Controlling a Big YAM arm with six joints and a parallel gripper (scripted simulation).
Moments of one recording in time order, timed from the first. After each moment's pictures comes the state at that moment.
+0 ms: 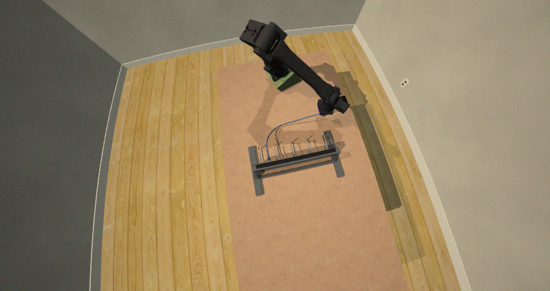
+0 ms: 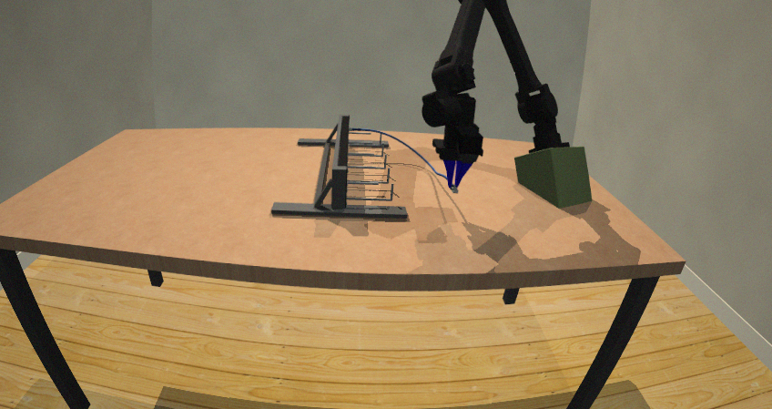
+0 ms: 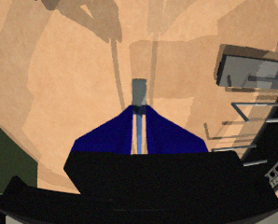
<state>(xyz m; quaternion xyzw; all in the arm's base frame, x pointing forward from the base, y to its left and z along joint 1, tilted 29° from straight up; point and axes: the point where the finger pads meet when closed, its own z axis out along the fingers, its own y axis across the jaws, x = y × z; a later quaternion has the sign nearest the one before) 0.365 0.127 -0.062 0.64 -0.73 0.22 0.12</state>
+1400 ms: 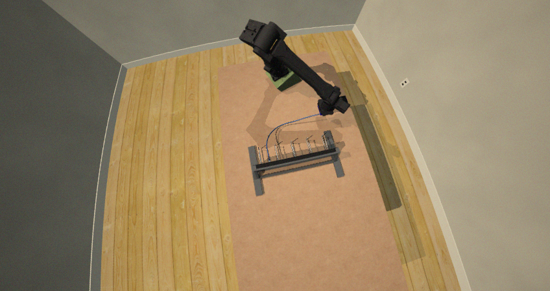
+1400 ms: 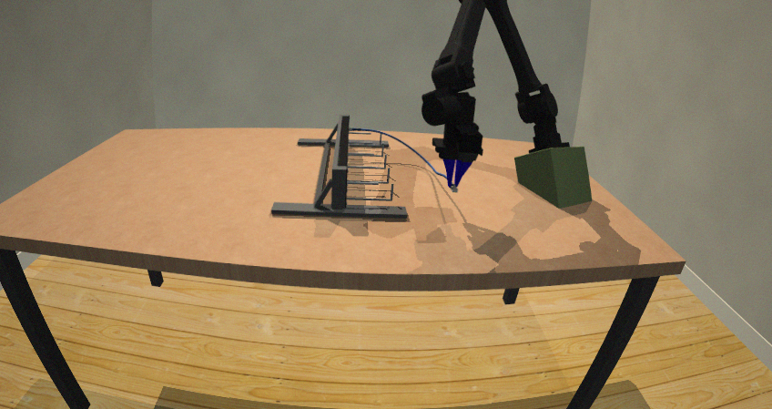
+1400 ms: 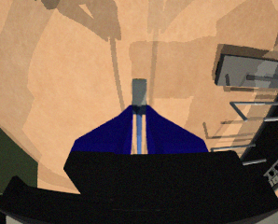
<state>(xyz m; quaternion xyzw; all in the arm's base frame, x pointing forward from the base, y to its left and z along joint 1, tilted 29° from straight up) 0.366 0.128 -0.060 0.63 -0.73 0.22 0.12</state>
